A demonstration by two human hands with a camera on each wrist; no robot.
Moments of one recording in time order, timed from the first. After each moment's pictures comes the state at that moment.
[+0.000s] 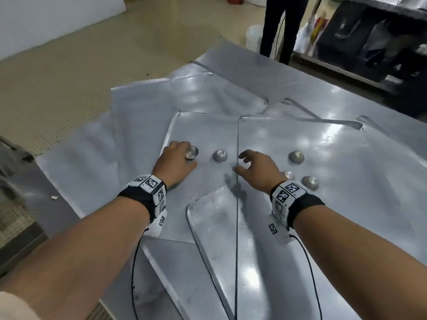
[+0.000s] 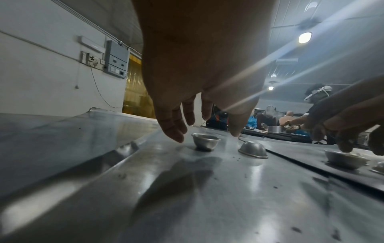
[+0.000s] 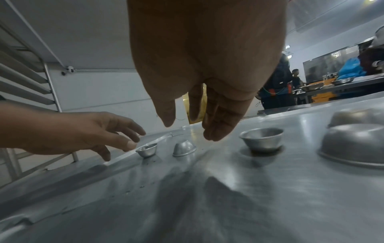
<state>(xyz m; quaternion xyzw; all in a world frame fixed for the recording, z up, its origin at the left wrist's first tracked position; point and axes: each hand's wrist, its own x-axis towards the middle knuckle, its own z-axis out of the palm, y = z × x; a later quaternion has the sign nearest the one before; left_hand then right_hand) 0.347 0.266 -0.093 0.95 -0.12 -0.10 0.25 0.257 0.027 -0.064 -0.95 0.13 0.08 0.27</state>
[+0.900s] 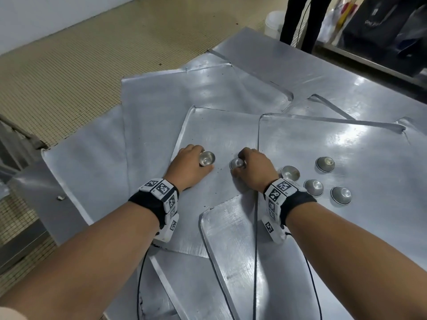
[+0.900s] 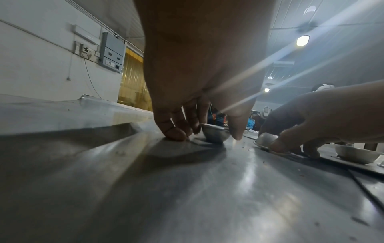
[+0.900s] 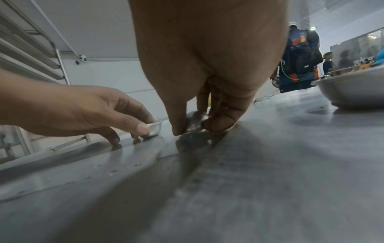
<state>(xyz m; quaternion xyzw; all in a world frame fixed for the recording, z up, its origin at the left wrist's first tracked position) 0.371 0.269 -0.125 0.94 -0.15 -0.11 0.27 0.318 0.062 -0.107 -0.96 0.09 0.10 0.24</state>
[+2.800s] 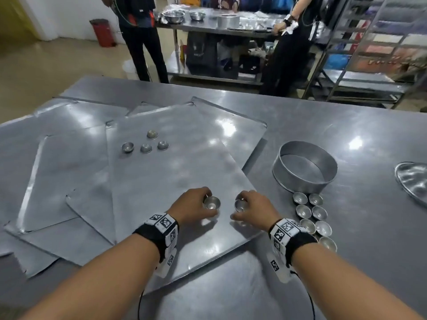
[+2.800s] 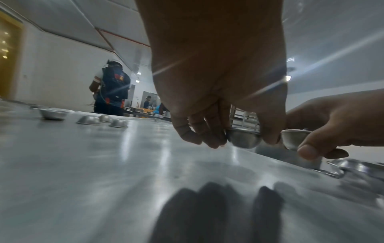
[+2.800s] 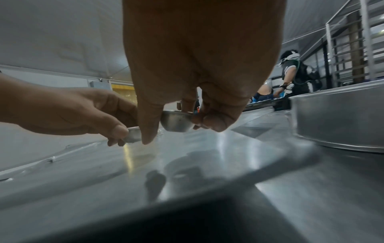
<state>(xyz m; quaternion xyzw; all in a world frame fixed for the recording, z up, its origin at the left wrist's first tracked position) -0.060 0.037 -0.051 0.81 -0.47 -0.25 0.23 -0.233 -0.118 -0.050 -0.90 0.33 0.04 0.27</state>
